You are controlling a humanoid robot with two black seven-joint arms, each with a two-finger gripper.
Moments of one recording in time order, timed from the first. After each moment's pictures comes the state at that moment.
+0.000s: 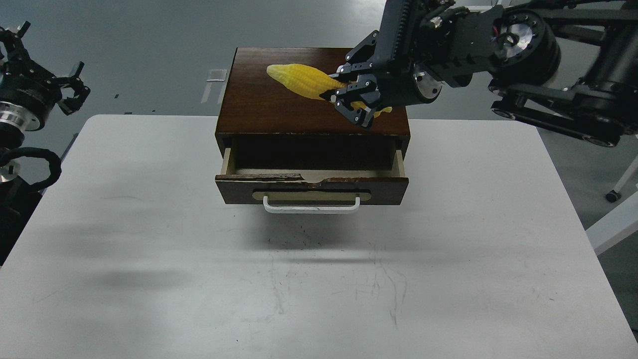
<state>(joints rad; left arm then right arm) -0.87 0.54 -0.70 -0.36 -0.19 -0.49 -0.28 1.67 -0.42 -0.18 1.29 -2.00 0.15 0.32</state>
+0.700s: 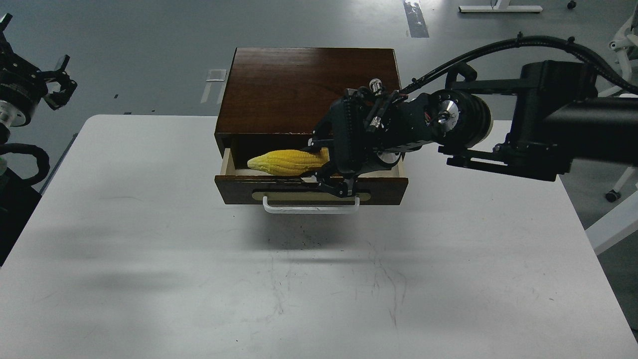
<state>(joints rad) -0.88 0.56 -0.70 -0.37 -0.20 -0.49 -0.28 1.60 -0.28 -0.30 1.27 -2.16 0.07 0.34</state>
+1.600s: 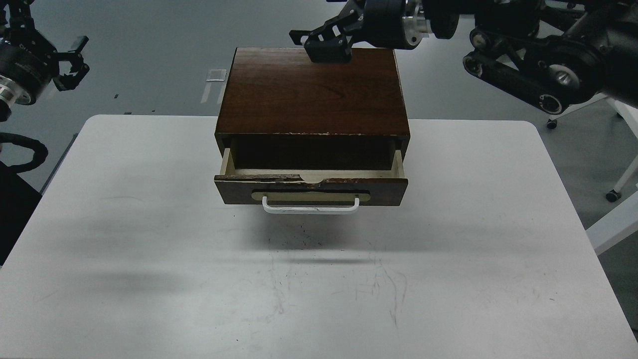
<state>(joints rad) -0.92 0.64 -0.69 -0.56 0.10 -0.49 -0.29 1.62 -0.35 -0.03 0.90 -1.46 0.08 0.37</state>
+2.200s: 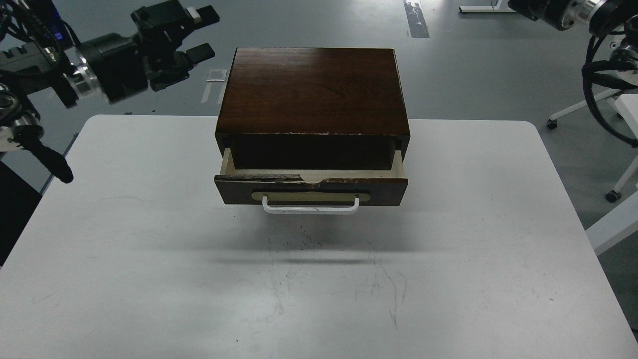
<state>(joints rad) -0.92 0.78 -0.70 -1.34 0.92 -0.49 -0.29 1.37 -0.64 0.04 0.74 -0.23 0.23 0.35</state>
